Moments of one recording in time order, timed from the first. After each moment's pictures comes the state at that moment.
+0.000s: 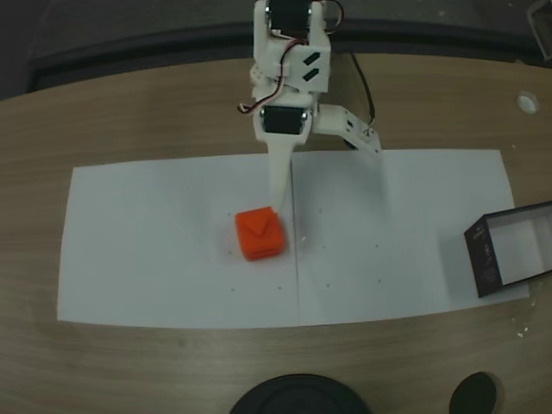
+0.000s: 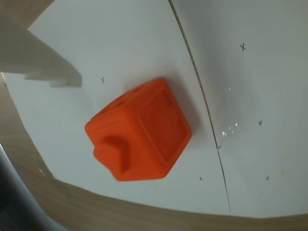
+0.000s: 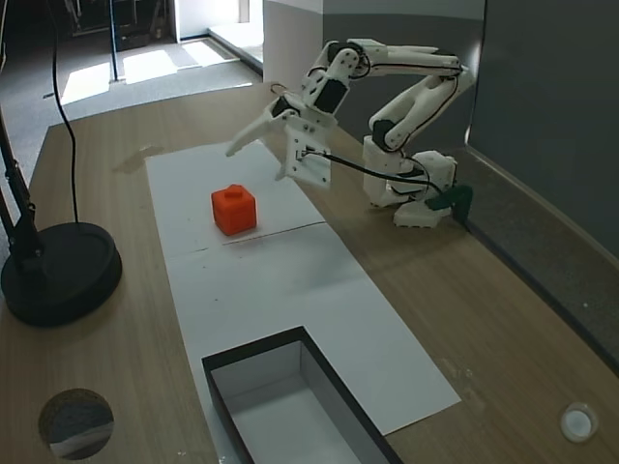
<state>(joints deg) 7.8 138.3 135.8 61.3 1.1</state>
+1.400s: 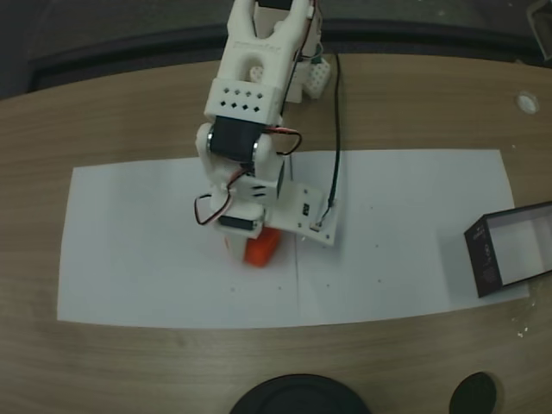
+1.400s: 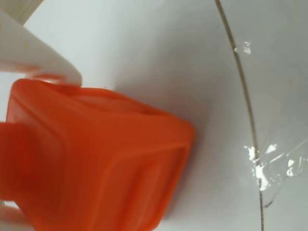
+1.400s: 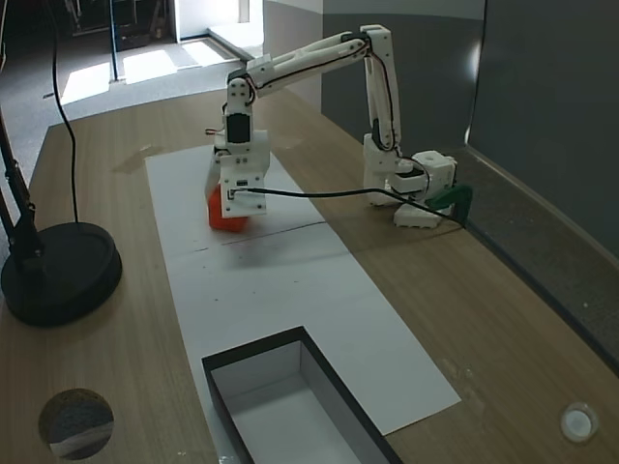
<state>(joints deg) 17.1 83.1 99.1 67.2 -2.5</state>
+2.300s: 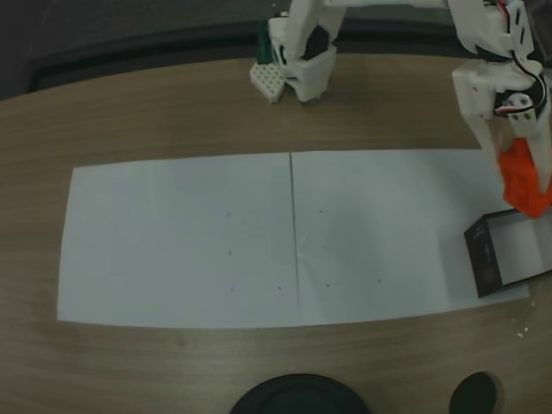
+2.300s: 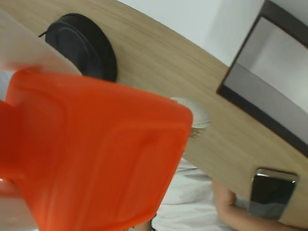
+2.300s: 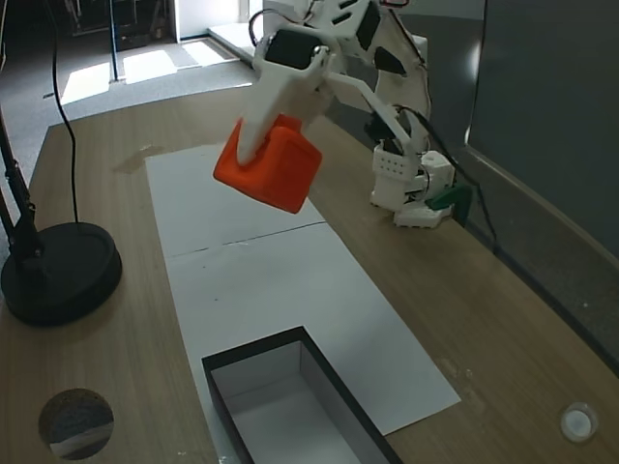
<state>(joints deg) -34.7 80.5 38.8 86.7 -7.6</state>
